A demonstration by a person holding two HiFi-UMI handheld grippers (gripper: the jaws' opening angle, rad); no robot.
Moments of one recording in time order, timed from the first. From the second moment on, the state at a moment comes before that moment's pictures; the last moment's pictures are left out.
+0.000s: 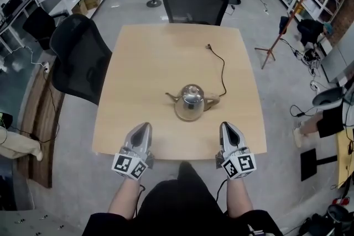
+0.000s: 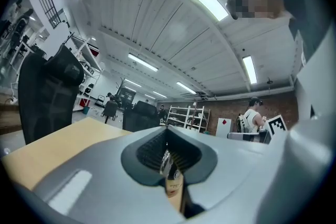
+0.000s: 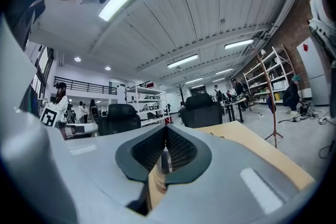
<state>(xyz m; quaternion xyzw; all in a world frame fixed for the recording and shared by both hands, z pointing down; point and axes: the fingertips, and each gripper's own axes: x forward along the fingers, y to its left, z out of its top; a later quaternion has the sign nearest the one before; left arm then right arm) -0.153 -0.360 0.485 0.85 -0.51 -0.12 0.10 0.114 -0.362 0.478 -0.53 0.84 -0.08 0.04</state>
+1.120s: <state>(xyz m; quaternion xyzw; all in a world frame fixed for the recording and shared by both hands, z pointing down) -0.129 -0.455 0.567 0.80 -0.57 -0.05 0.19 0.136 -0.440 0.574 -0.53 0.83 -0.13 -0.10</state>
